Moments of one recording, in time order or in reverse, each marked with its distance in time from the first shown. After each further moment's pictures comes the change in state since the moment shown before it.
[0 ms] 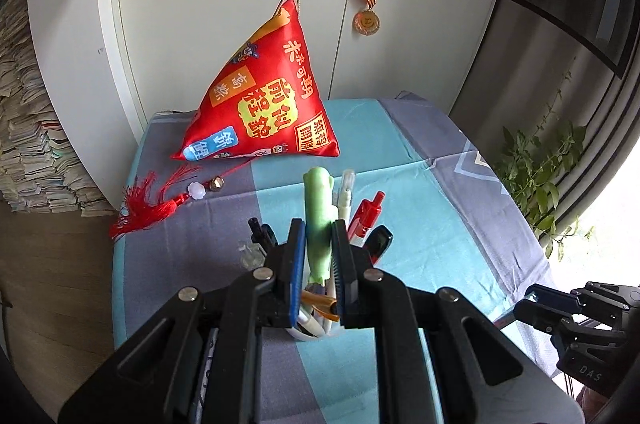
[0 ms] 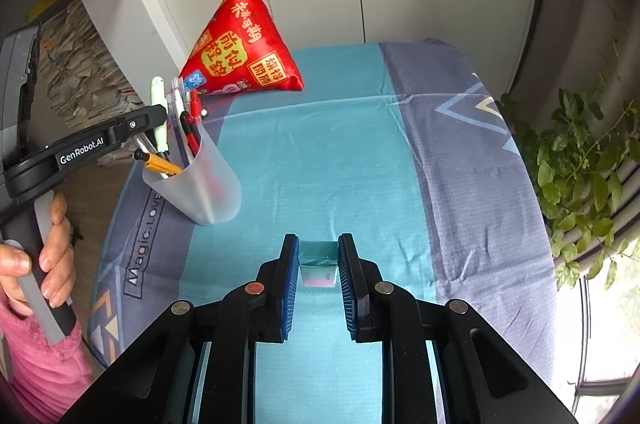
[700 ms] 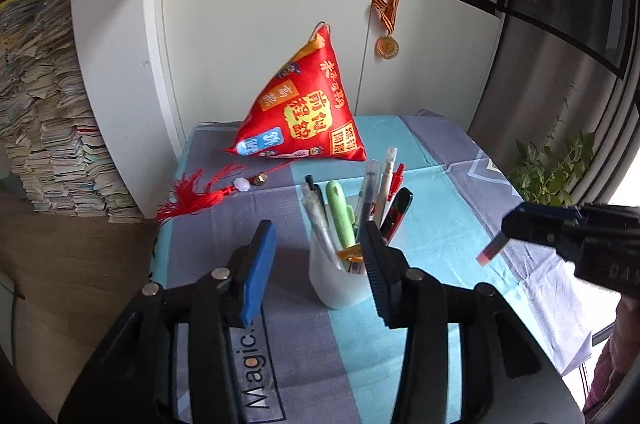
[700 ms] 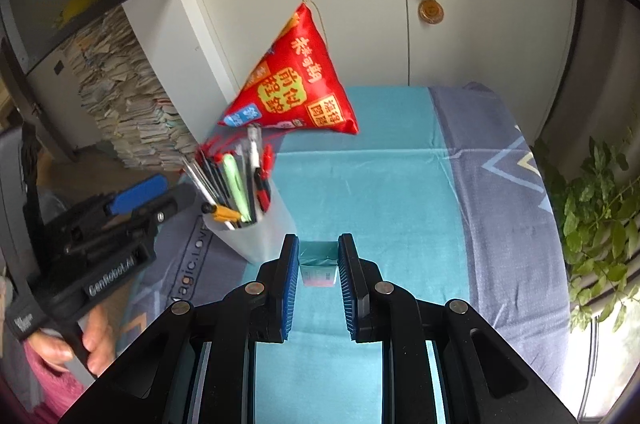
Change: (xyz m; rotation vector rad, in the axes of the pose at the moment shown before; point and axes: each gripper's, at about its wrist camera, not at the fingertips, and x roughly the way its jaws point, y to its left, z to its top) left arm -0.056 0.011 -0.042 -0.008 -0.119 0.102; right arm -0.014 0.044 0.036 -0.087 -0.086 0.101
